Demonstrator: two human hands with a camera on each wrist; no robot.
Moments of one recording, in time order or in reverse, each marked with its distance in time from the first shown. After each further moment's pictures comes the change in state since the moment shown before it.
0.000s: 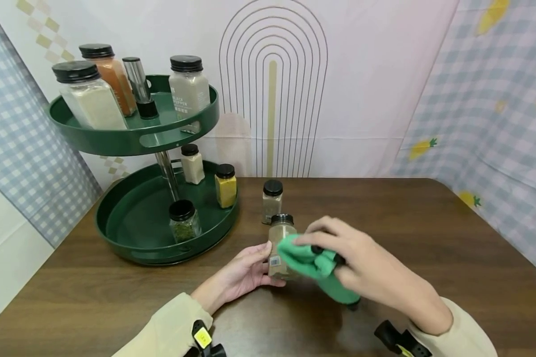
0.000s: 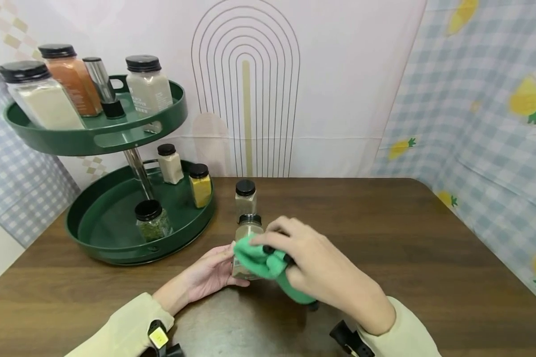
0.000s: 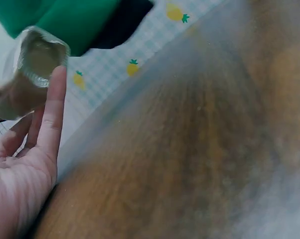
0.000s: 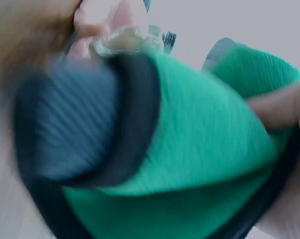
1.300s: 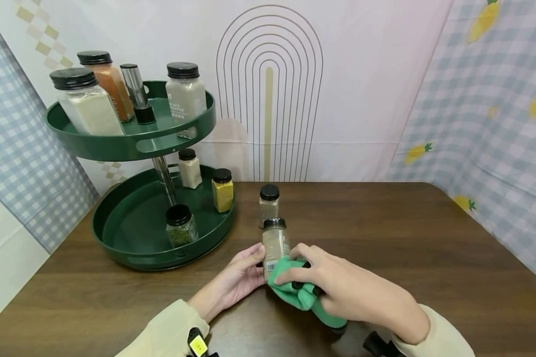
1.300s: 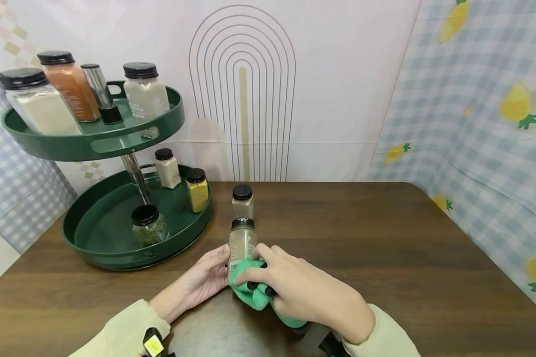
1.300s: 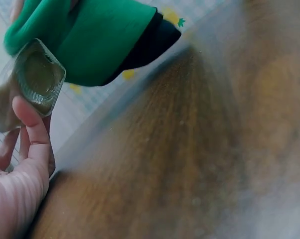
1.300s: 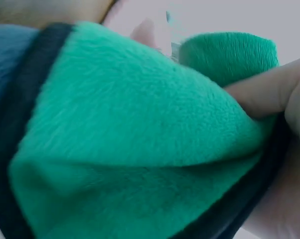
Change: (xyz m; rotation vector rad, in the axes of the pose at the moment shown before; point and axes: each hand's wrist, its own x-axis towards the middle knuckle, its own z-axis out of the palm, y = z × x) left_hand 0.000 -0.002 0.002 -0.057 0.122 0.072; right_hand -0.004 -0.007 0.016 -0.021 -0.310 -0.009
